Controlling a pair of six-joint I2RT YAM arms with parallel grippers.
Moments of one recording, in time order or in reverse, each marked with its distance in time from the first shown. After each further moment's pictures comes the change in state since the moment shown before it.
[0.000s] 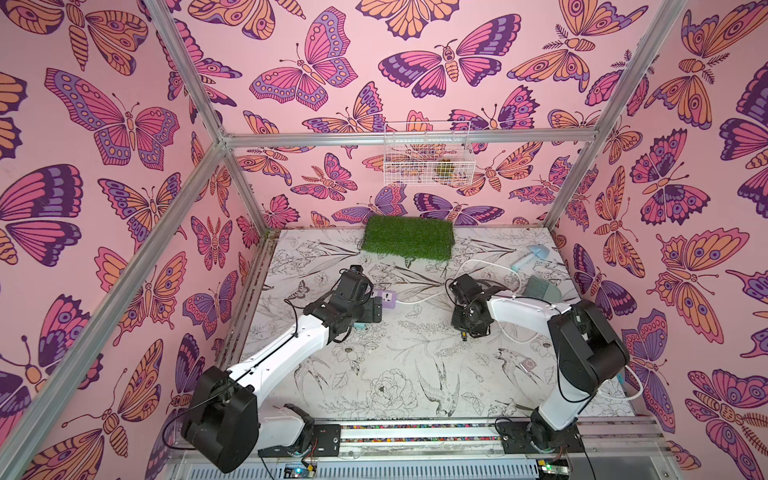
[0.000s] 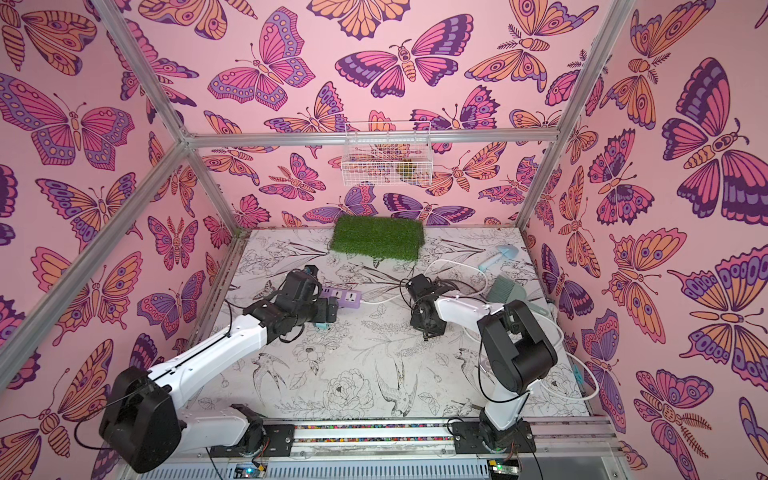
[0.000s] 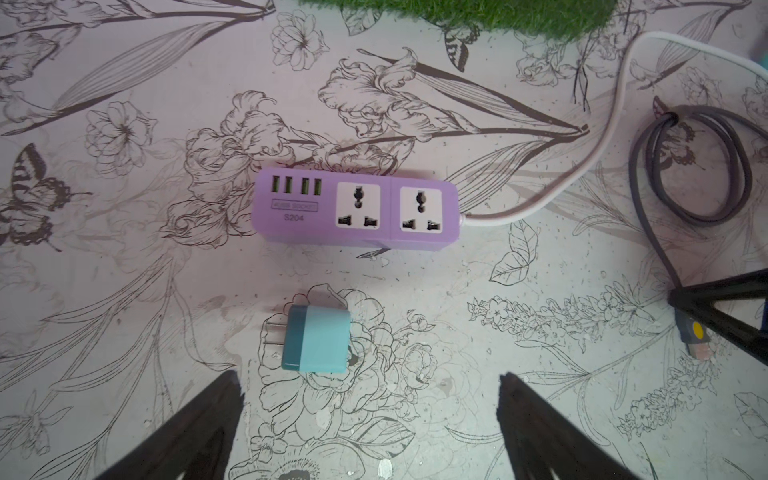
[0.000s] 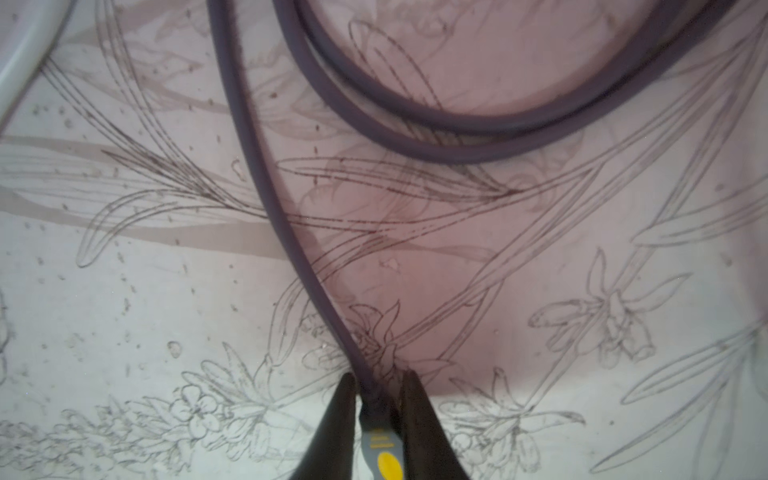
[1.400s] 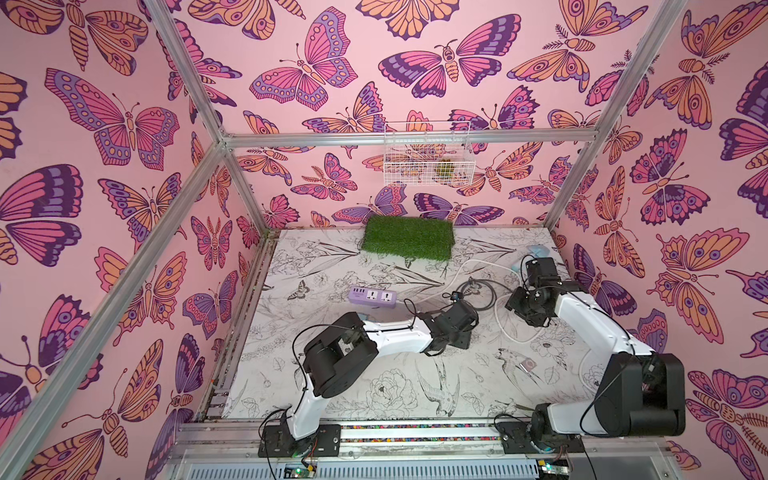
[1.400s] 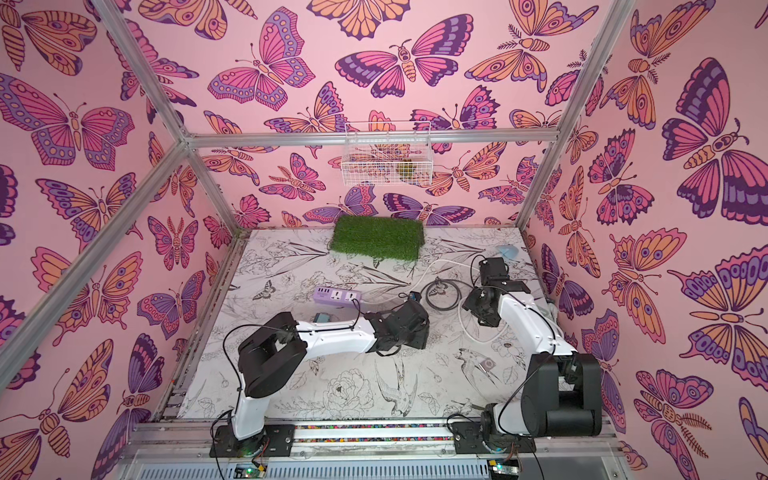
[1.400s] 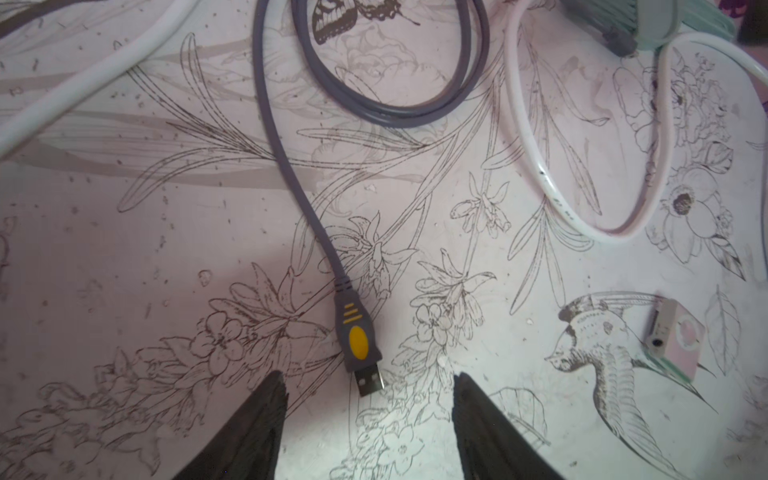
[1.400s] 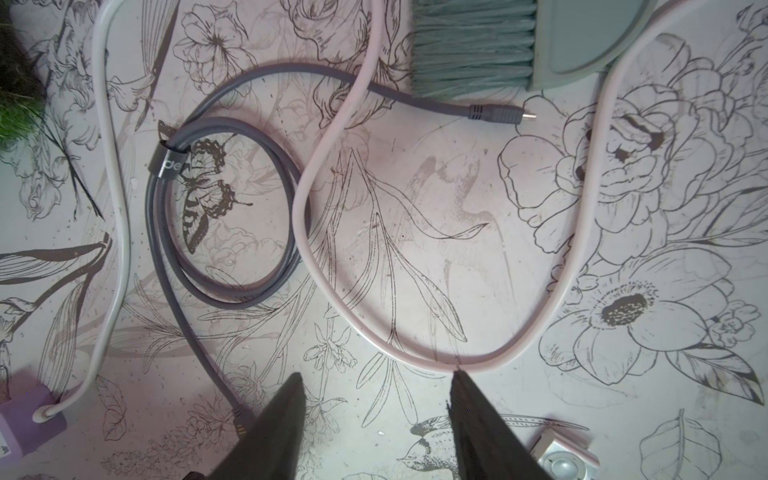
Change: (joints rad) left arm -0.543 0.730 0.478 0.216 -0.028 -0.310; right arm -0.517 -0.335 -0.029 -0.154 -0.105 -0.205
